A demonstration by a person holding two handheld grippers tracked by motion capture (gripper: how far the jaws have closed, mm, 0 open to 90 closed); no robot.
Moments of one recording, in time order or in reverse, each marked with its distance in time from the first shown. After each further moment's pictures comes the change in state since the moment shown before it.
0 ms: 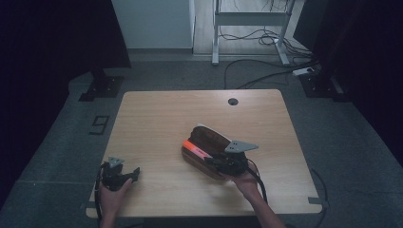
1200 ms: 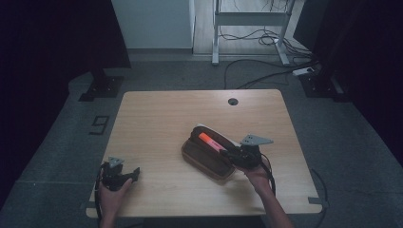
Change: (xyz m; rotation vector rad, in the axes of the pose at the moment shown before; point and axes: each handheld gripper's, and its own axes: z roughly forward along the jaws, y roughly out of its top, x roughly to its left) left arm 0.000 0.000 0.000 0.000 0.000 0.000; right arm -0.041 -0.005 -0.022 0.001 -0.103 0.053
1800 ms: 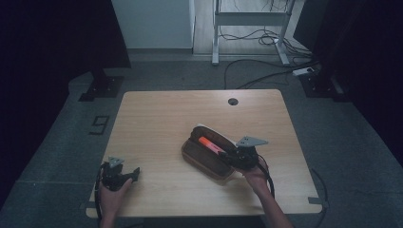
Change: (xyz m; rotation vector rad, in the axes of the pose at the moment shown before) left arm 0.000 0.000 0.000 0.000 0.000 0.000; right arm -0.001 -0.009 0.013 0.059 -0.029 -0.019
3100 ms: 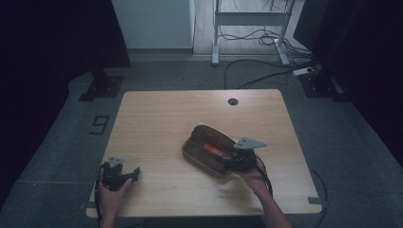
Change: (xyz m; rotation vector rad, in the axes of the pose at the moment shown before) left arm 0.000 0.000 0.000 0.000 0.001 0.000; right arm 0.014 0.005 -0.004 -0.051 -0.015 -0.058
